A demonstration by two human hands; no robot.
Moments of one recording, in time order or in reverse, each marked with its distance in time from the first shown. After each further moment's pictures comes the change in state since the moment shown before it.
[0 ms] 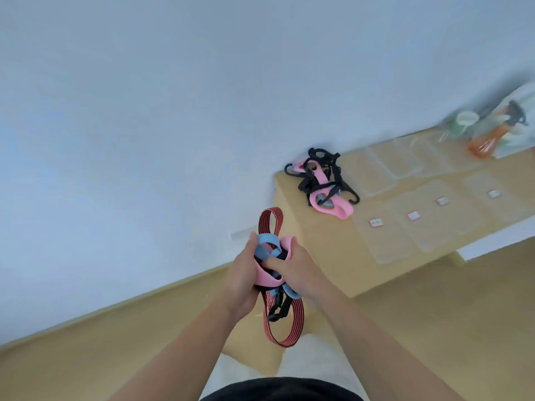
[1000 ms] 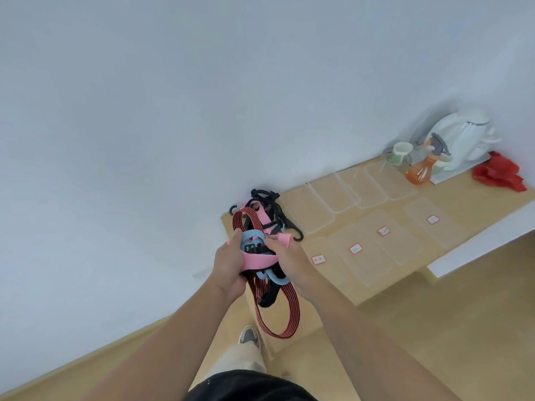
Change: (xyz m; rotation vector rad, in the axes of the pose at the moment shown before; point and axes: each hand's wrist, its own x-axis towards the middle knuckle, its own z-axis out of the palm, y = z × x) left_hand 0.080 0.037 0.153 -0.066 0.150 0.063; right_hand 0.044 -0.035 -0.161 0.258 0.128 -0.029
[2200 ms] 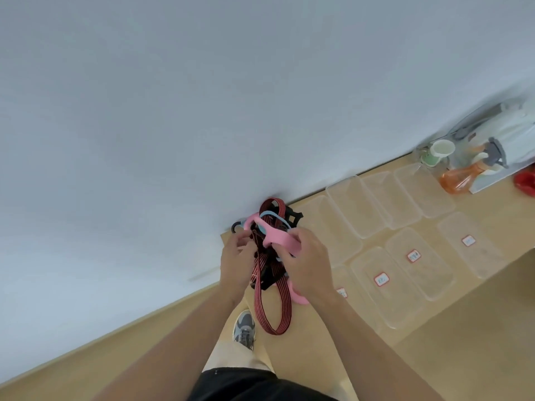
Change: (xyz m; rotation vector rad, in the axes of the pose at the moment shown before) left_hand 0.145 0.032 0.006 0.484 0.052 0.221; right_hand 0.114 -0.026 0.003 -0.621 0.353 -0.383
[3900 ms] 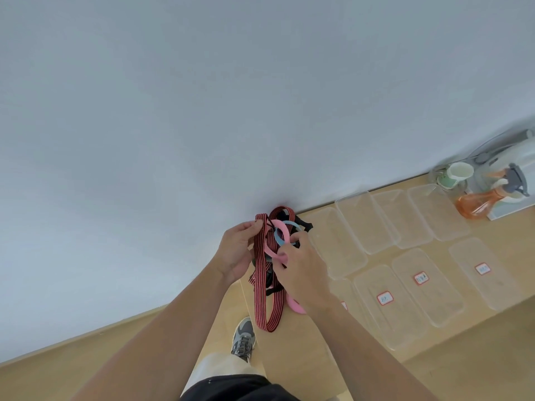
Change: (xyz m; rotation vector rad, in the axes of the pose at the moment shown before) left_hand 0.014 0.040 -0.008 -0.497 -0.246 -0.126; right_hand 0.005 0.009 0.006 -0.380 -0.066 -0.285
